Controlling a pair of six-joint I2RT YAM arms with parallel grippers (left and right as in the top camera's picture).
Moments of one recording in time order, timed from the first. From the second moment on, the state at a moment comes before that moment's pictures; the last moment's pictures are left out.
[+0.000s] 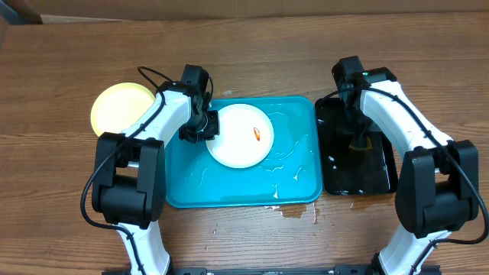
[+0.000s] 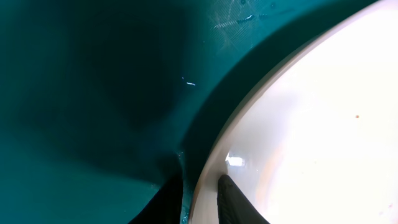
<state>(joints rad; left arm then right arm) -0.20 2.02 1.37 -0.83 0.12 -0.28 0.20 1.92 1.43 -1.09 0.33 0.36</state>
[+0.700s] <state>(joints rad) -0.20 2.02 1.37 -0.83 0.13 -0.28 0.20 1.92 1.66 -1.23 0.23 0.36</state>
